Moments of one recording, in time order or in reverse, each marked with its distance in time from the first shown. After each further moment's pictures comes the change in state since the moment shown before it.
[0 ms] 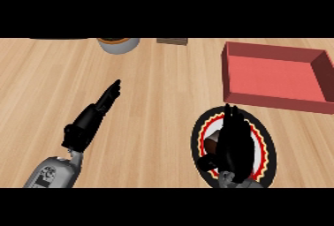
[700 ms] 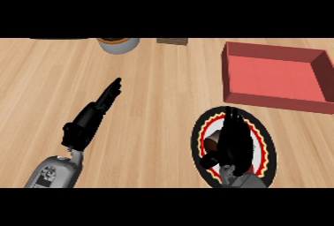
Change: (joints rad) left arm 0.000 -0.043 0.044 -0.023 -0.041 -0.040 0.030; right arm -0.004 0.003 -0.056 0.100 -0.048 -0.002 -0.041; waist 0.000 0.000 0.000
